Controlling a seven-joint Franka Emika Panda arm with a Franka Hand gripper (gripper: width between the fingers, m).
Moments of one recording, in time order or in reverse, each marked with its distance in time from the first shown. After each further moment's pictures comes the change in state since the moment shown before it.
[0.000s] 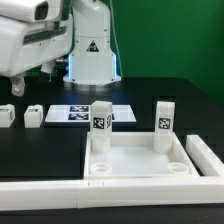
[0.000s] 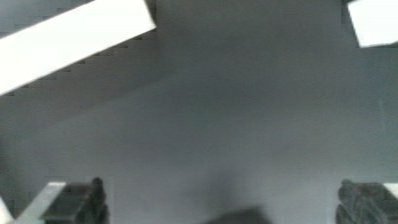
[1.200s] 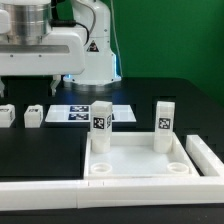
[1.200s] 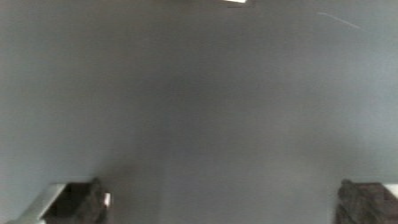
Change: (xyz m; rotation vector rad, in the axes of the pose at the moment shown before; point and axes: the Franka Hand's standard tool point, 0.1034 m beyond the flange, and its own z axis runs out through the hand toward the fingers) arm -0.038 -0.032 0.037 0.147 0.024 0.890
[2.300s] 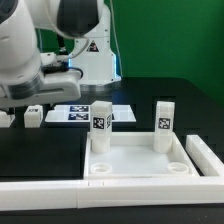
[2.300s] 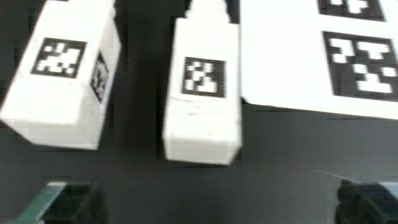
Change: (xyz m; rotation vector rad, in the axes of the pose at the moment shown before) arm -0.040 -0.003 0.057 0.157 -0.599 0.072
